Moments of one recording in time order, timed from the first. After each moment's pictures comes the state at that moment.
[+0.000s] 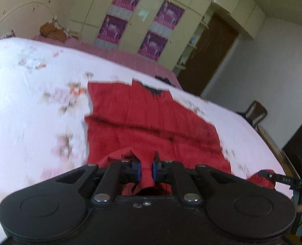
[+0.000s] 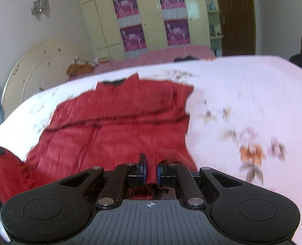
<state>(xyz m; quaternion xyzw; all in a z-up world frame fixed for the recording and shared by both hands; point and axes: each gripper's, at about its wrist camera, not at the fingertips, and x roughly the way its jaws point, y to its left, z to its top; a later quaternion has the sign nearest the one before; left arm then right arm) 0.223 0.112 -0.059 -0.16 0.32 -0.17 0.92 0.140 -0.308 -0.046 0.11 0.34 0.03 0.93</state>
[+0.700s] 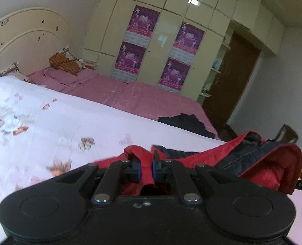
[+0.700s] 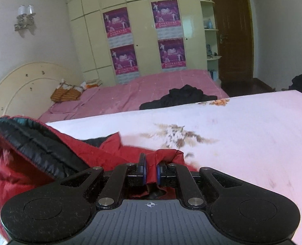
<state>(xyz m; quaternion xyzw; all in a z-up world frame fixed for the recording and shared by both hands) 0.453 0.065 -0.044 -0.13 0.26 -0.09 0.95 0.408 -0.343 -0.051 0.10 0.30 0.00 0.95</state>
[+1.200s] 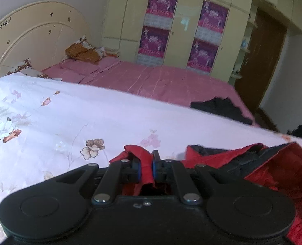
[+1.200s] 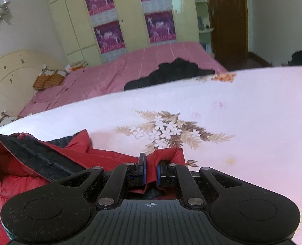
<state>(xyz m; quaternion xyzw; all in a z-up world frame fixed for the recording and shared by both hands) 0.540 0.039 -0.090 -0.08 0.32 -0.01 0.94 0.522 -0.370 -0.121 0.14 0.38 -0.02 0.91</state>
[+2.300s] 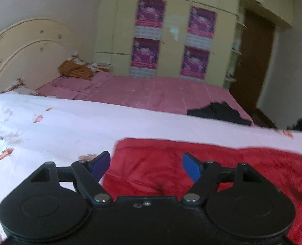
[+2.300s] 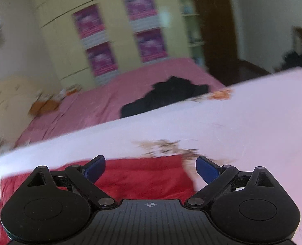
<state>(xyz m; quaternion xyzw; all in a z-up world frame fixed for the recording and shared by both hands) 0.546 0.020 -0.091 -0.04 0.28 -0.03 0.96 0.526 -0.349 -0.095 0.12 0.32 -0.01 0.94</state>
